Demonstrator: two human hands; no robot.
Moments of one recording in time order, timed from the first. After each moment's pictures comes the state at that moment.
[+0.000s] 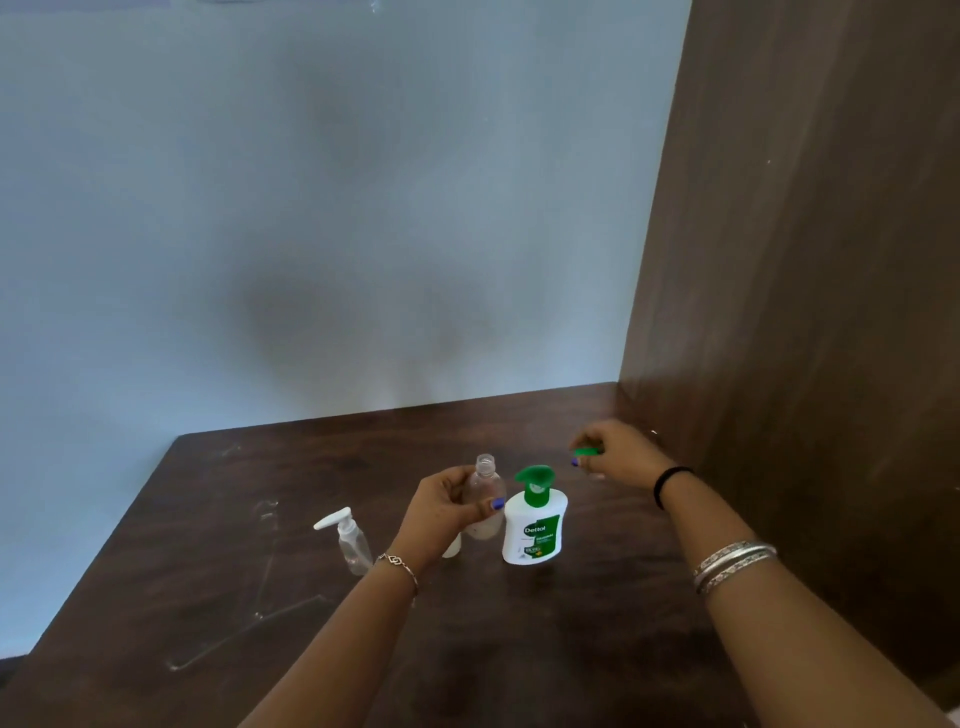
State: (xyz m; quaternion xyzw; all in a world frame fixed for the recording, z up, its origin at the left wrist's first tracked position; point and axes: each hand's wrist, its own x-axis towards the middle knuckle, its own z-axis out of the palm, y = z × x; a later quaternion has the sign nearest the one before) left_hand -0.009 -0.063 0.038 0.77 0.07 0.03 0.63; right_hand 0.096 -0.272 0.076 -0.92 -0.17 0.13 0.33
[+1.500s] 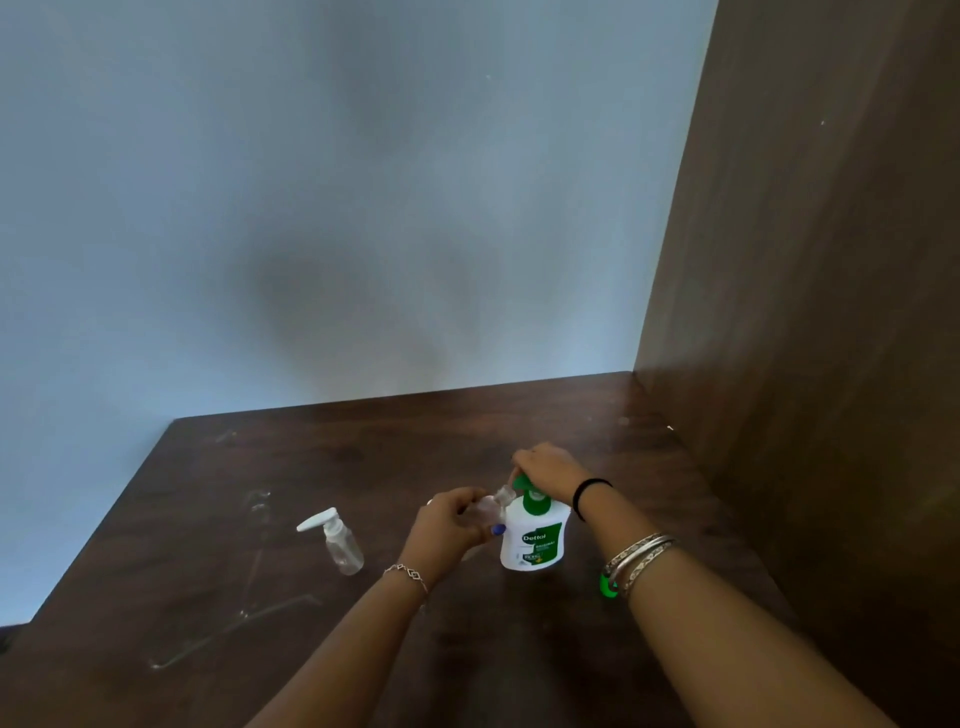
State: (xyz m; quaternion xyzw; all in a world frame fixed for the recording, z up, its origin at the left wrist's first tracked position) left_hand 0.020 -0.069 -0.004 0.89 0.11 0.01 0.44; right_hand 0.121 -0.199 0.029 -0.90 -0.10 0.25 0.35
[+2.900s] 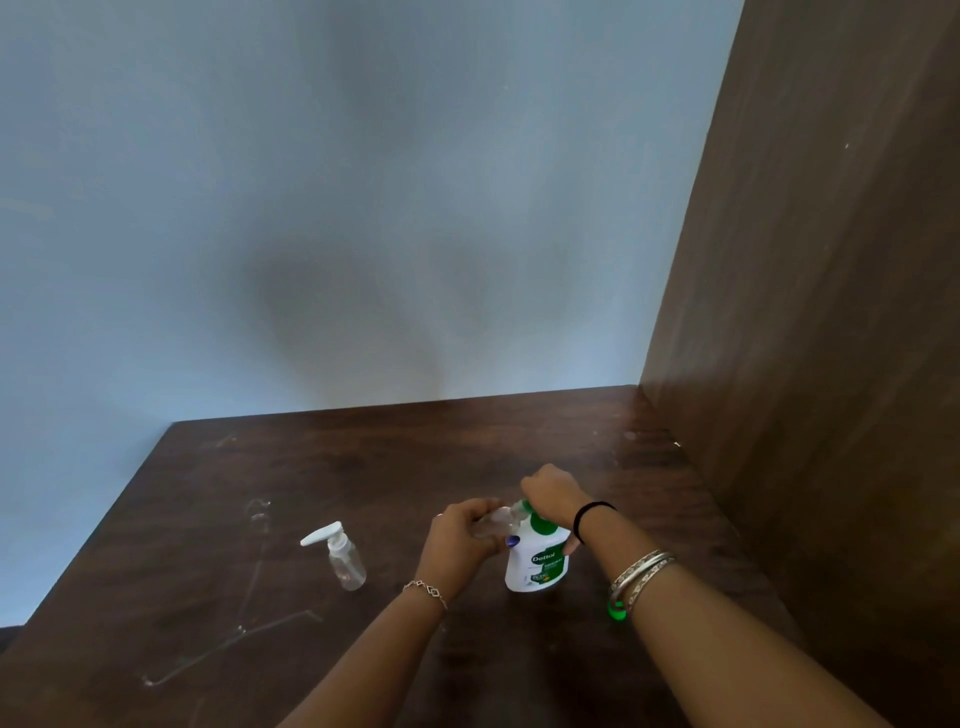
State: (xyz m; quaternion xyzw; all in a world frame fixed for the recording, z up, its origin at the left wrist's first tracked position) left_hand 0.028 -0.072 -0.005 0.87 0.12 0.03 0.47; right_hand 0.114 -0.191 0.028 -0.90 -0.05 0.27 0.33
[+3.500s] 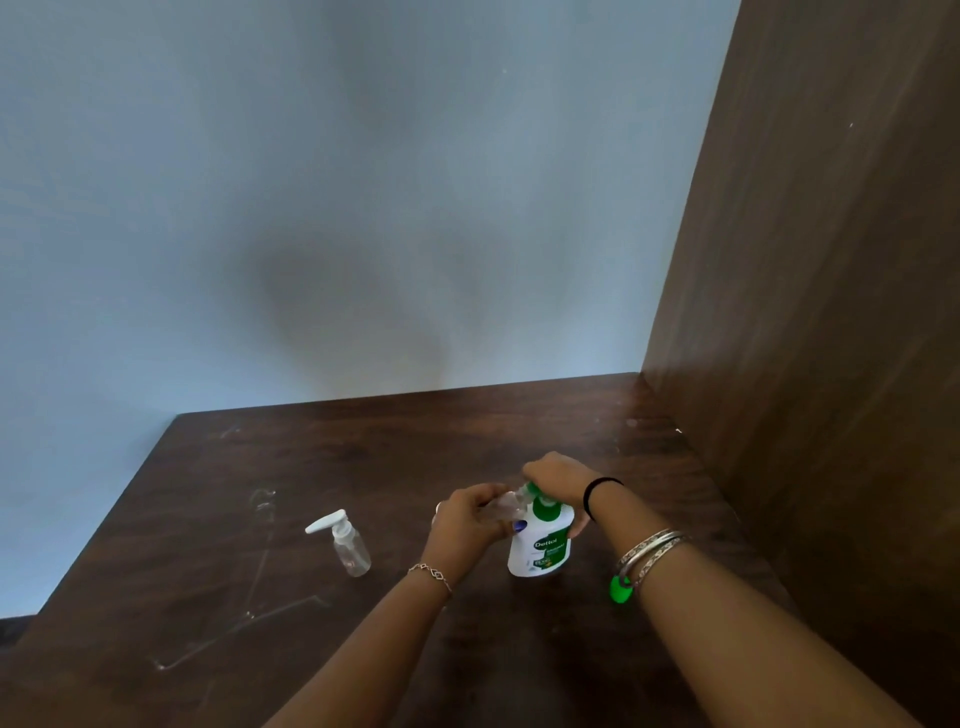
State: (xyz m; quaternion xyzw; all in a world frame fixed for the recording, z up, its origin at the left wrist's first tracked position) left_hand 0.027 -0.075 -0.002 0.86 0.11 0.03 0.49; right_hand 0.113 -0.197 0.044 -0.87 -0.03 0.34 0.36
